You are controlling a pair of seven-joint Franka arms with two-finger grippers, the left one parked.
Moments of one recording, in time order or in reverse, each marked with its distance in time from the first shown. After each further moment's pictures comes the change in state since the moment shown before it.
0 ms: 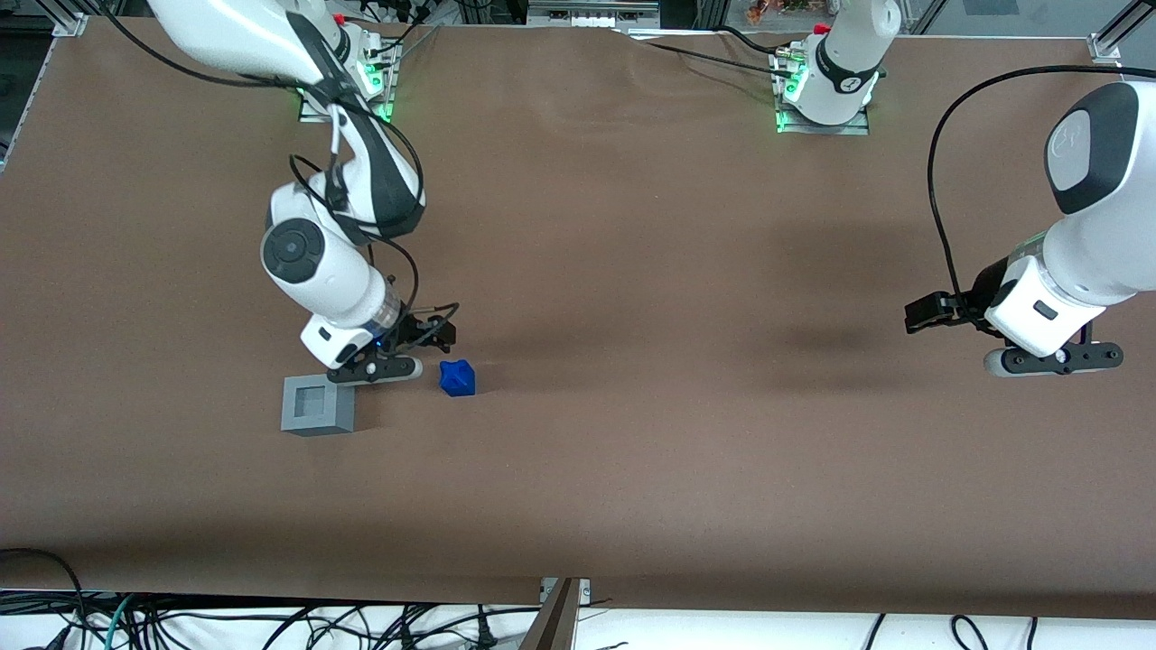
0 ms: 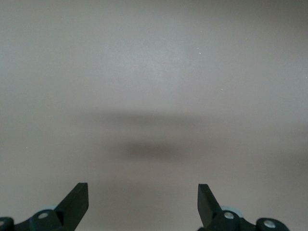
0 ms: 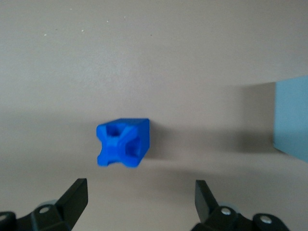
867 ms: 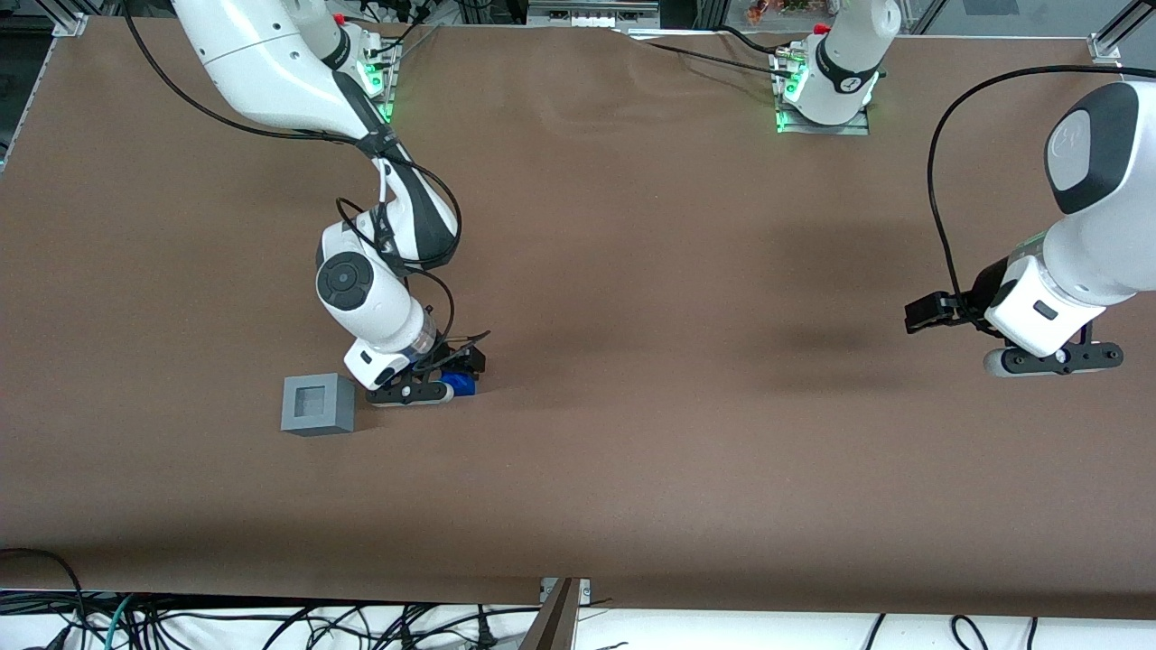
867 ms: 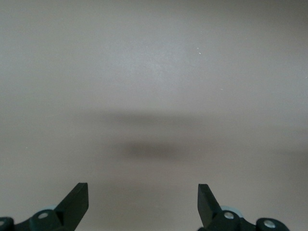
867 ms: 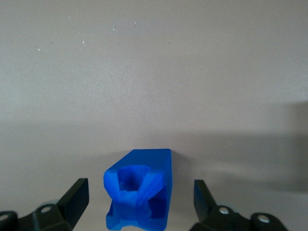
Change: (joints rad) arm 0.039 0.144 -0.001 0.067 0.000 0.137 0.064
